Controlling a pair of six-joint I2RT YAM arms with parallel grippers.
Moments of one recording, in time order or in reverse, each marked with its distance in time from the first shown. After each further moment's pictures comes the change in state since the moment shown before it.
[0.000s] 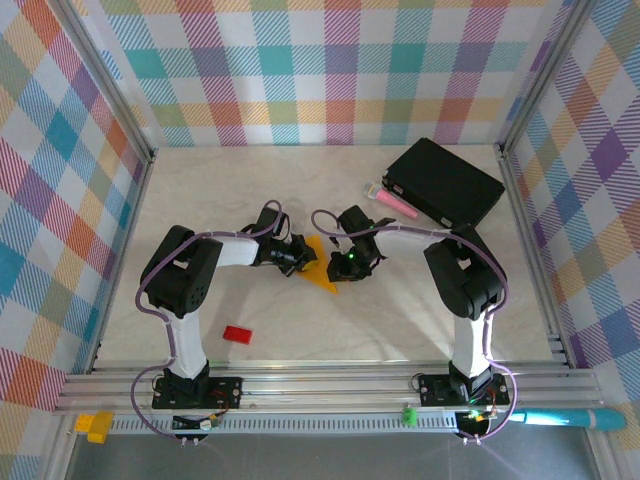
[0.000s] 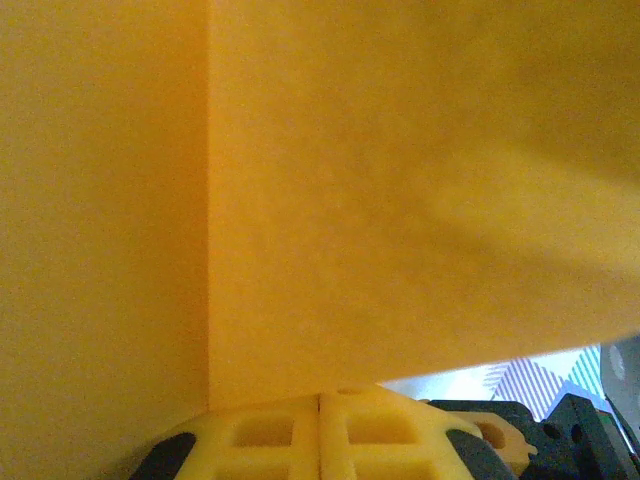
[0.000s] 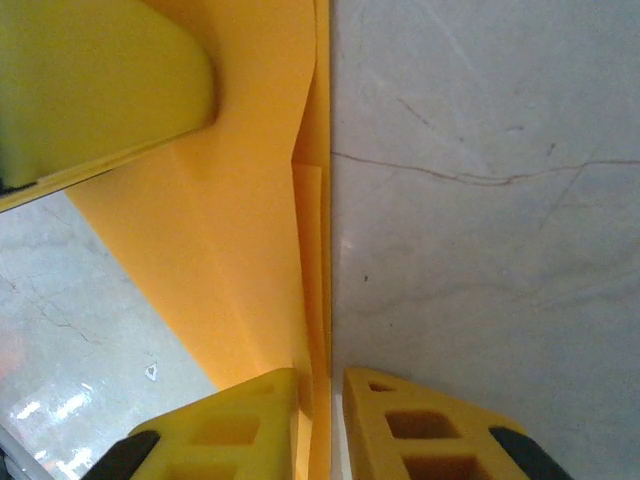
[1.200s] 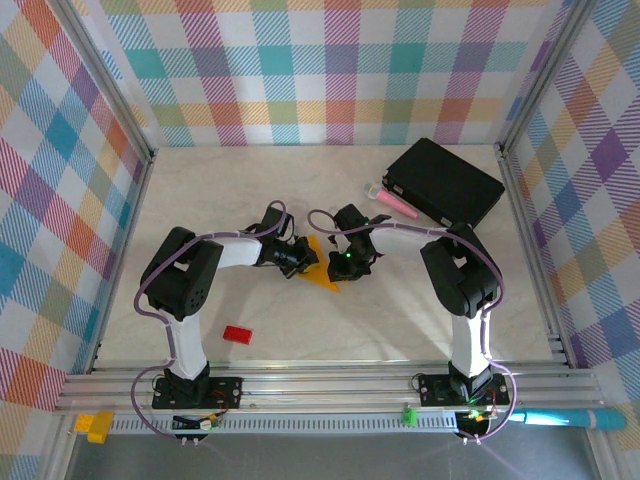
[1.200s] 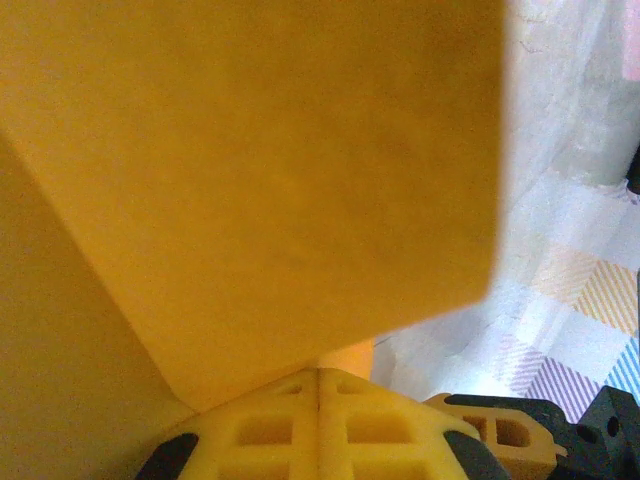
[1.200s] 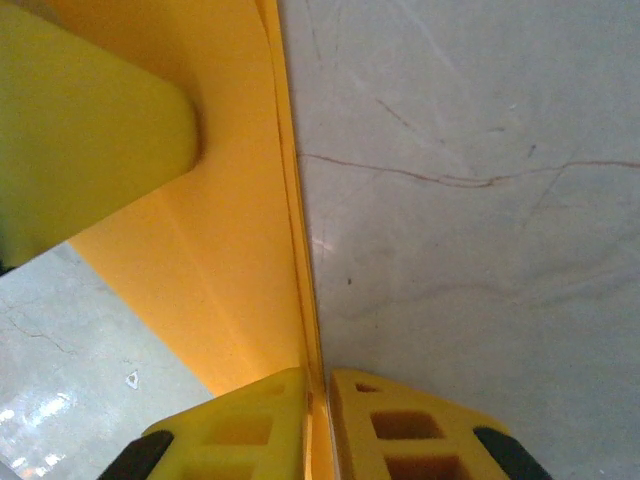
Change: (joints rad) left arm -0.040 -0.017 0.019 -0.078 -0.058 0.026; right arm 0.014 0.026 0.055 -0.074 0.054 0.003
